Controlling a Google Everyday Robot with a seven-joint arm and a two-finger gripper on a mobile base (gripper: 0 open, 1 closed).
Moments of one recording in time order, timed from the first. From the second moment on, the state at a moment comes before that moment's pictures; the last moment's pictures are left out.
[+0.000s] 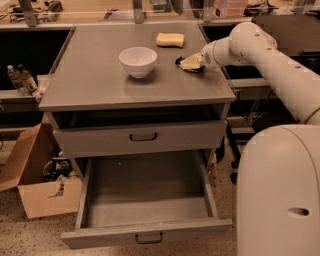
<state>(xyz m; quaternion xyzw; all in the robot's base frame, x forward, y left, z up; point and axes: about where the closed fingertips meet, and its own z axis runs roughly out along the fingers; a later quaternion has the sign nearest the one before) 0.866 -0.164 0.842 -0.25 0.84 0.11 0.48</state>
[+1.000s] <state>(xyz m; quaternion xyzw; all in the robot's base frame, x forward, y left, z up) 0.805 -0.162 0.939 -0.30 0.72 0.15 0.60</state>
